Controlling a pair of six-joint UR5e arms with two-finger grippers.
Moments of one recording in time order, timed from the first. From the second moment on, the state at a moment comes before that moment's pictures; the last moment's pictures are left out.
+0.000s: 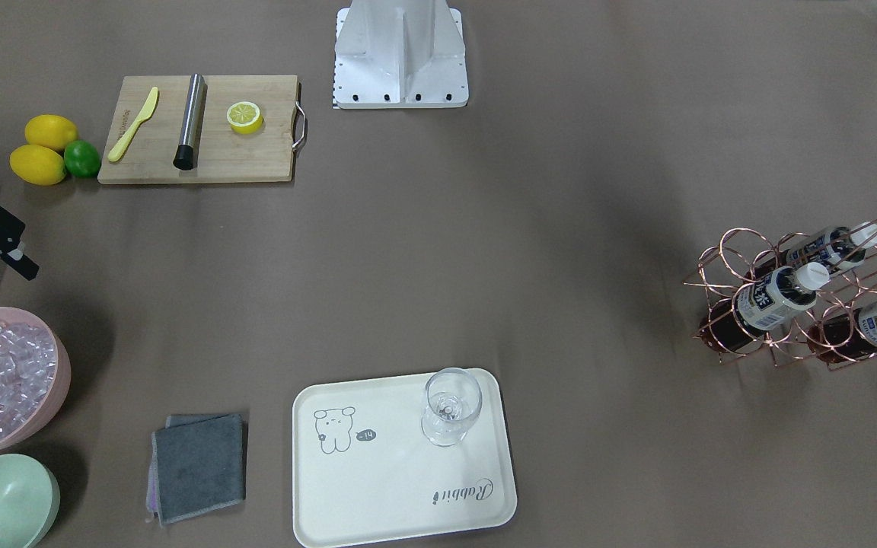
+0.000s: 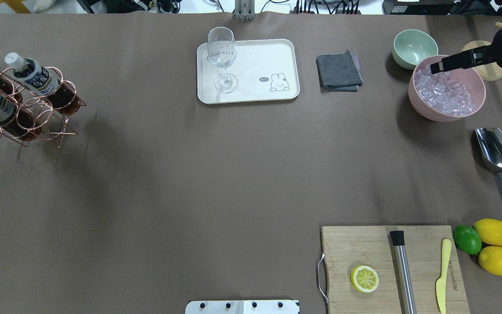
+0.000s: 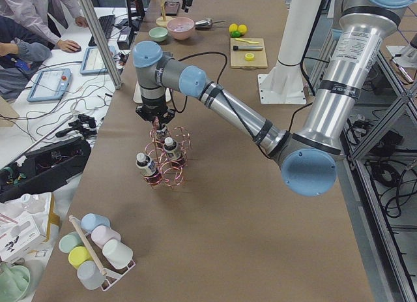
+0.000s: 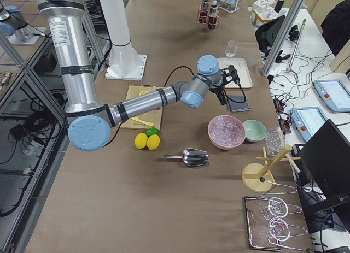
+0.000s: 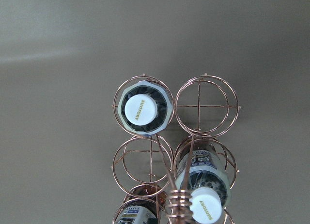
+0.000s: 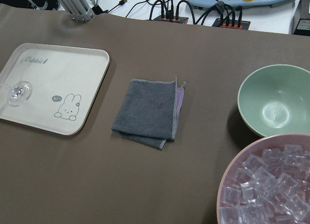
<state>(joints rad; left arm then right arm) -1.42 -1.88 -1.86 -1.30 -2.37 1.29 1.20 -1.39 1.73 -0.89 2.30 0.66</state>
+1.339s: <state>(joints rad) -1.17 -2.03 -1.97 -1.30 -2.29 0.87 1.20 -1.38 1.73 -0.89 2.30 0.66</state>
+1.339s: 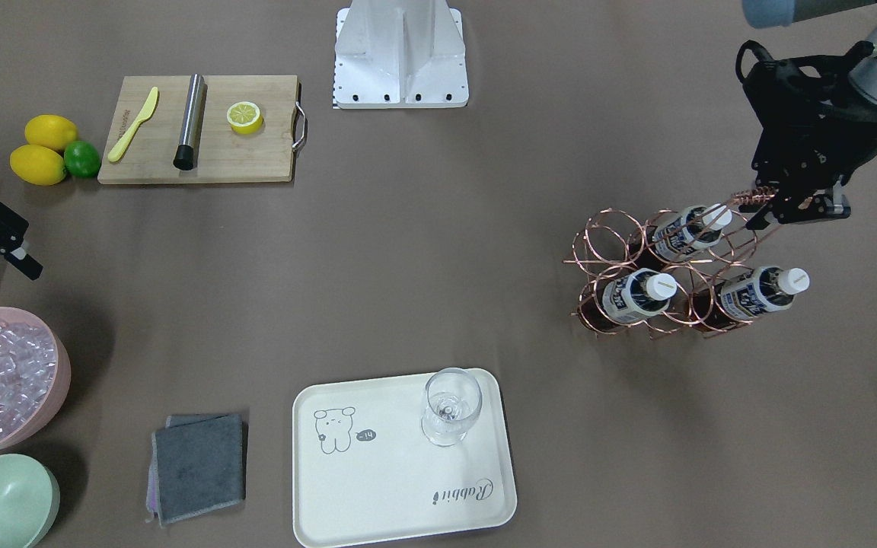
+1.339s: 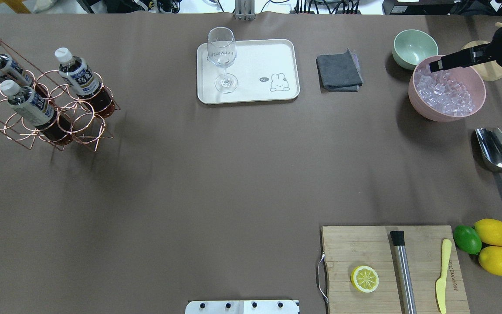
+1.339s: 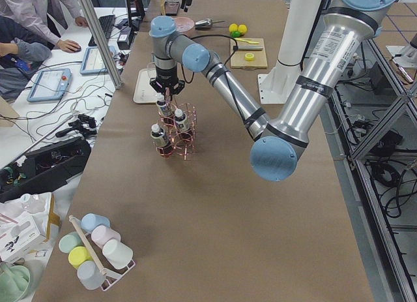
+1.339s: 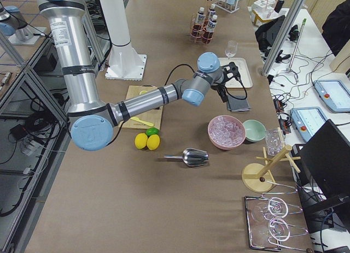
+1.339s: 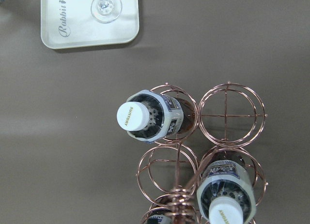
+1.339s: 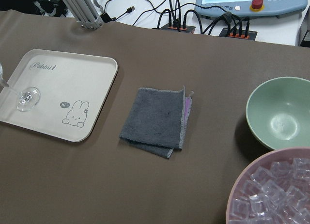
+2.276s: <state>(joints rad) -0.95 -2.18 -2.04 -1.29 -2.19 0.53 1.18 -1.35 1.64 -0.66 2.25 0.70</state>
